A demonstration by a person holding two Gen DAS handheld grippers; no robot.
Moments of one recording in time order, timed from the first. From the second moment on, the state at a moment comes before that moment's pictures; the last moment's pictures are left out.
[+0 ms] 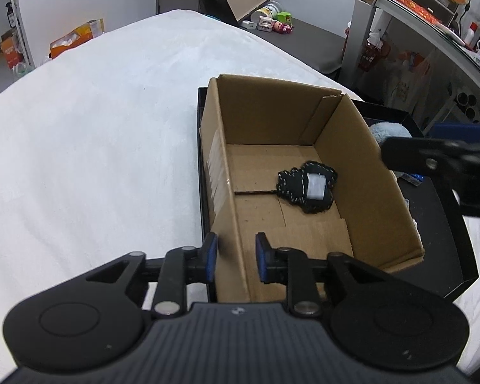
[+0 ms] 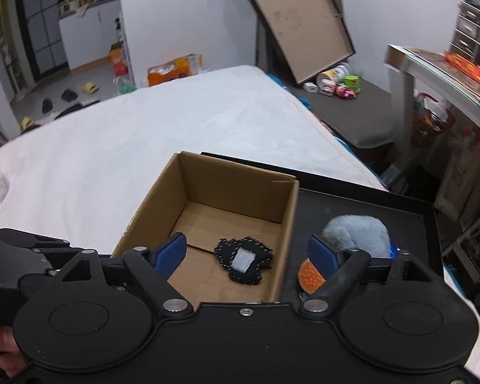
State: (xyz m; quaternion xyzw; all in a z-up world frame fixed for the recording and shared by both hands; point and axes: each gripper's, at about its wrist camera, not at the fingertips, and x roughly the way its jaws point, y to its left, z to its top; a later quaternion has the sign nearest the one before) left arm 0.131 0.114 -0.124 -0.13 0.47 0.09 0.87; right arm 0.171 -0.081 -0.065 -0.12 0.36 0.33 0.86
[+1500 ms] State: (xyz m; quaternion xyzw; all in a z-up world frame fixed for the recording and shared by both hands) left arm 0.186 0.079 -0.123 -0.04 0.49 0.18 0.85; right arm 0.229 -0.202 -0.171 -0.02 0.48 0.28 0.83
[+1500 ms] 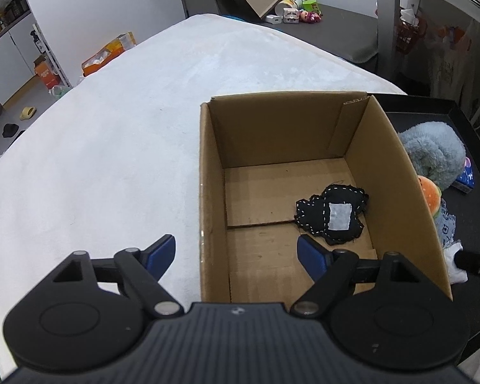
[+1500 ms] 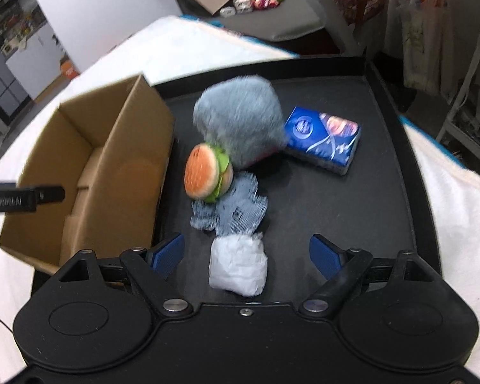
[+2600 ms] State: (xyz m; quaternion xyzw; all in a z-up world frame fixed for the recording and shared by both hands) left arm 0.188 0.076 -0.122 -0.06 0.49 0.14 0.86; right arm 0.233 -0.175 -0.141 -0.06 0.48 0.27 0.83
